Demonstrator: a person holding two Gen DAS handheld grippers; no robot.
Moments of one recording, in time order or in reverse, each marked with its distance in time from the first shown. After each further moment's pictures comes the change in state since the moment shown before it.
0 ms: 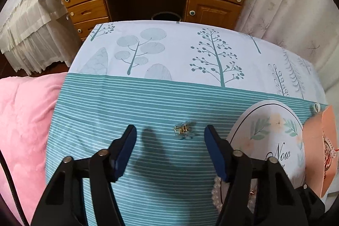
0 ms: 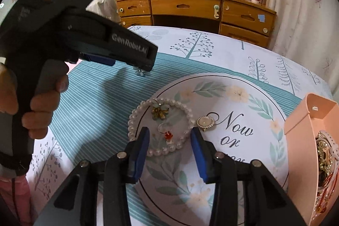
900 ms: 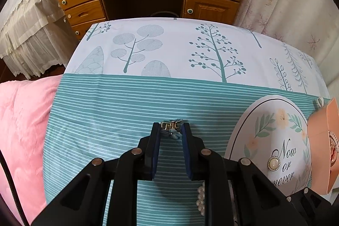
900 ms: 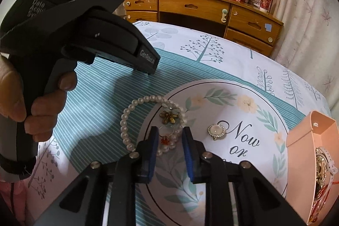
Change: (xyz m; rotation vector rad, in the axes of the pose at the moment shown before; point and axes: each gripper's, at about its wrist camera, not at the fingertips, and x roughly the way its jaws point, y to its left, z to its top) left arm 0.008 -0.002 -0.003 0.029 -0.001 0.010; right arm 0.009 0.018 0.009 -0.098 0.018 -0.036
